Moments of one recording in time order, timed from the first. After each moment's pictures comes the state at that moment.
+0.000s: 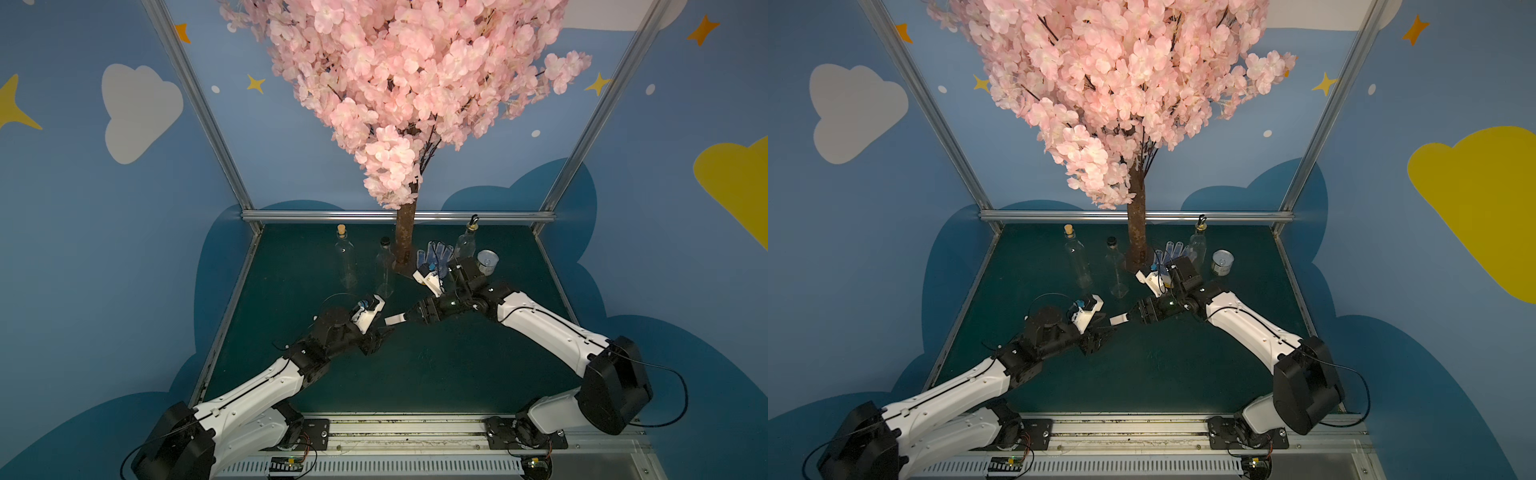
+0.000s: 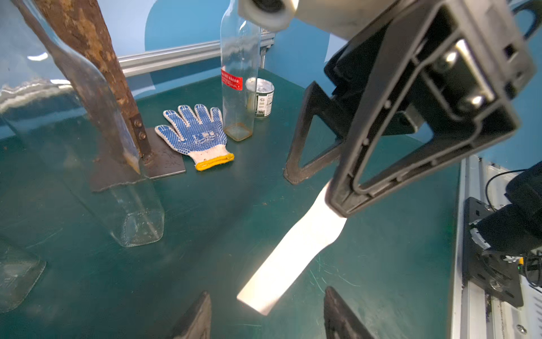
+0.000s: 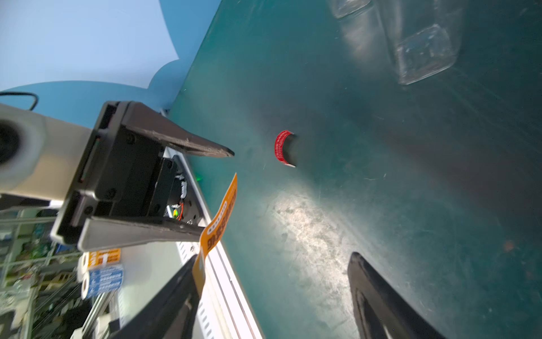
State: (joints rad) left arm -0.66 0.99 0.44 0.19 0.28 -0.04; right arm 0.62 1.45 1.08 -0.51 -0.70 0.20
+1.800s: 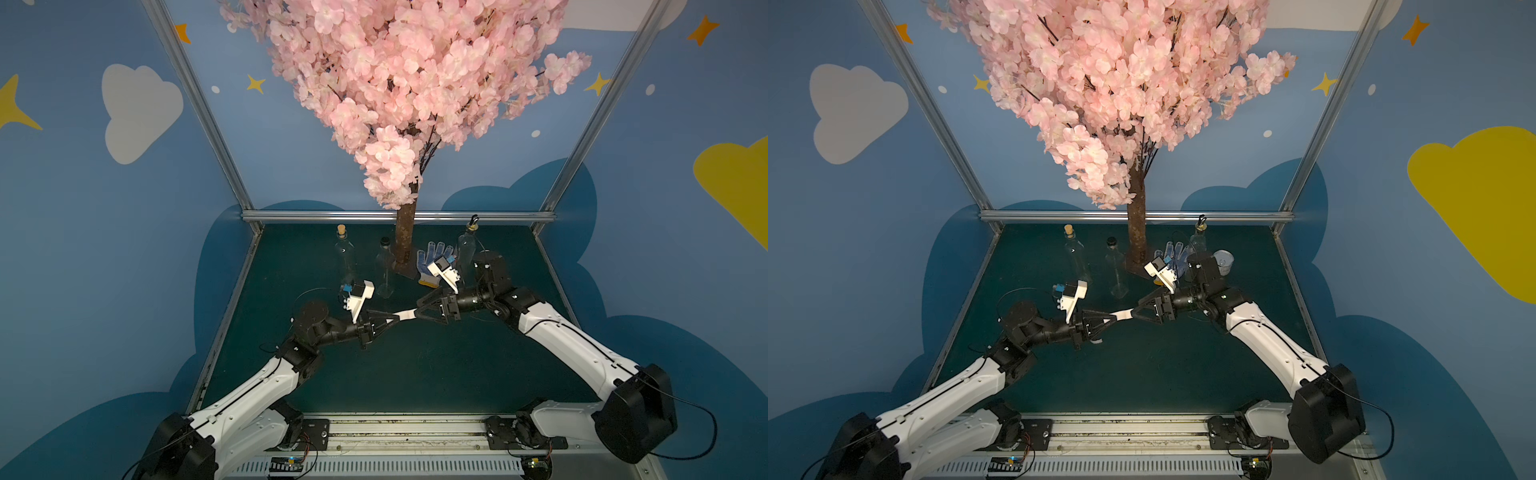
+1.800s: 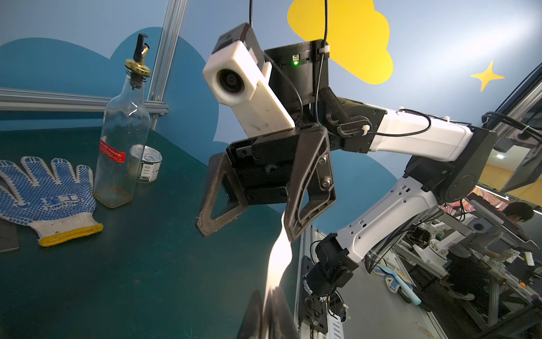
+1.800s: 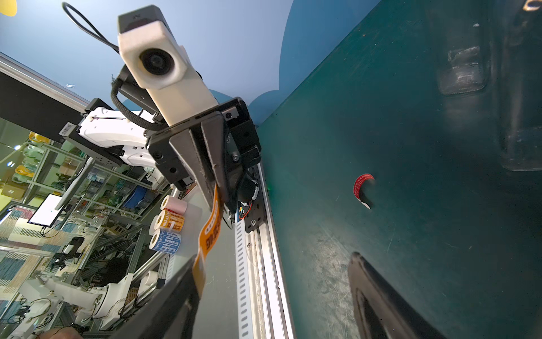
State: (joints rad) left arm -0.55 0.97 0.46 0.51 0.77 -0.50; right arm 0.53 1.30 1.00 -0.32 -1.05 0.18
